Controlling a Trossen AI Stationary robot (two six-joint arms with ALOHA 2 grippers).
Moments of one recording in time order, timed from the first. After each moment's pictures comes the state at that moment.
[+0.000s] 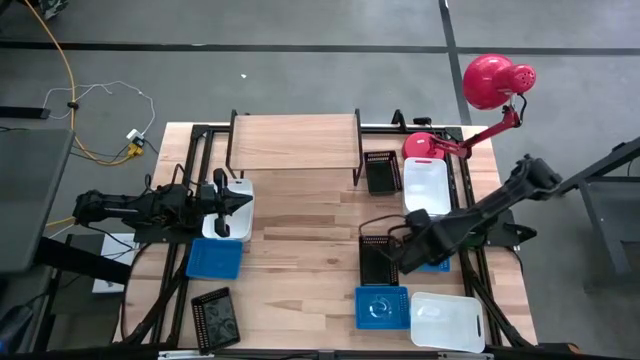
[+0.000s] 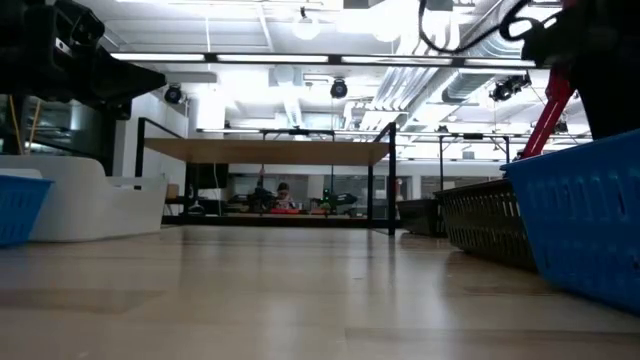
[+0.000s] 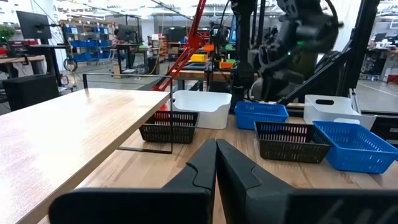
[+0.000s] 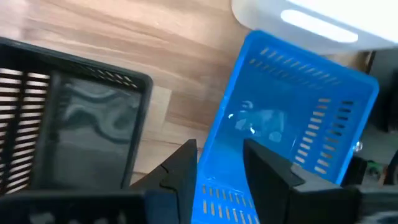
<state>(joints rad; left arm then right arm) 0.07 0.03 0.01 0.04 -0.22 -0.01 0.53 1.47 1.05 -1.27 0.21 1.84</state>
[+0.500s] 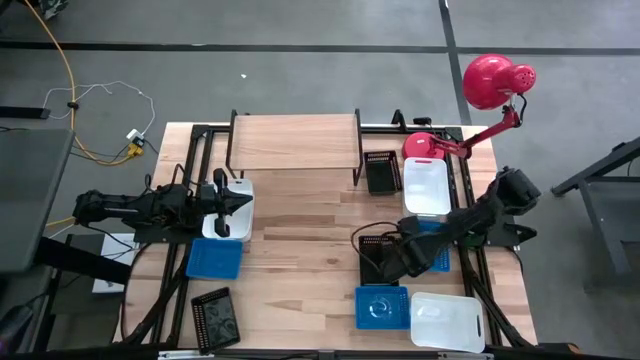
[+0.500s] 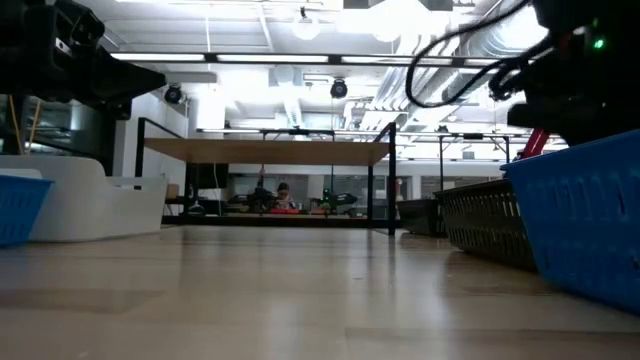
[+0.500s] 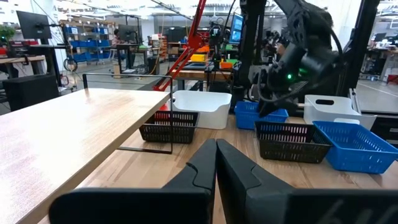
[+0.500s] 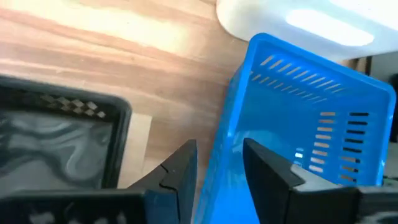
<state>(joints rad) 0.07 0.03 0.01 0.04 -0.22 -0.01 0.52 1.69 1.05 -1.26 0.27 1.91</state>
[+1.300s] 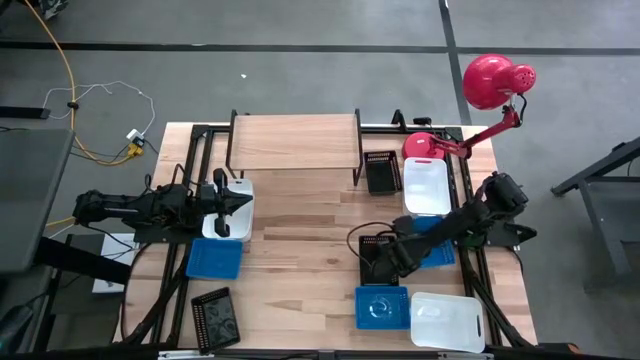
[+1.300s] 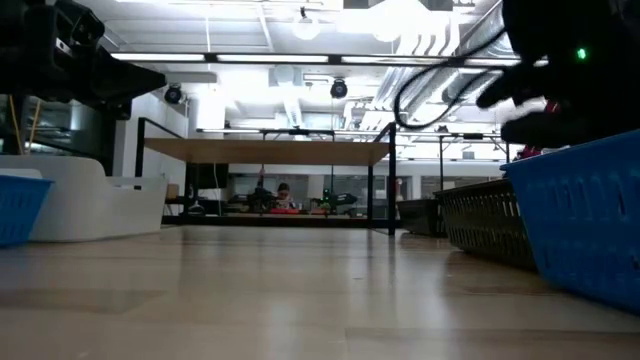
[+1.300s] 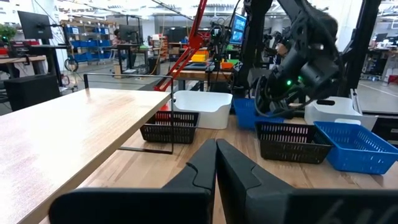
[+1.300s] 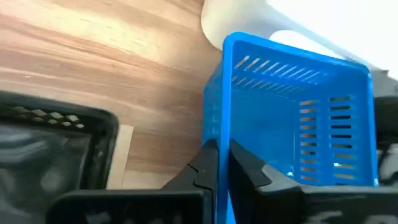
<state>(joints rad) 0.07 0.03 0.01 0.04 -0.22 -0.01 0.48 1.78 1.14 -1.39 0.25 1.83</state>
